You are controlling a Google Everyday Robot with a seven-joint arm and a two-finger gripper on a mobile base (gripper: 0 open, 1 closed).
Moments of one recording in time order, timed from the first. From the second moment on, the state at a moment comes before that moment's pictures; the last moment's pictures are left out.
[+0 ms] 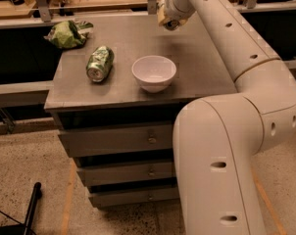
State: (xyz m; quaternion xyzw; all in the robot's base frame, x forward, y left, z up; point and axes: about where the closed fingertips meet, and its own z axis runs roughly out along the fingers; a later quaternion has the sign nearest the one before) arm 0.888 -0.086 0.918 -0.92 -0.06 -0.38 0.10
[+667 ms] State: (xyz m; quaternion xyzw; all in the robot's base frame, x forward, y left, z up) arm 0.847 -0.032 0.885 -0.91 -0.20 -0.31 0.17
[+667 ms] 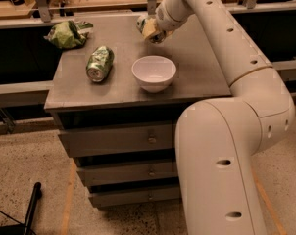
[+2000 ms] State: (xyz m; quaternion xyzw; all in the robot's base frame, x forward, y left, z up) arm 0.788 0.033 0.869 -0.86 -0.38 -0.27 0.21
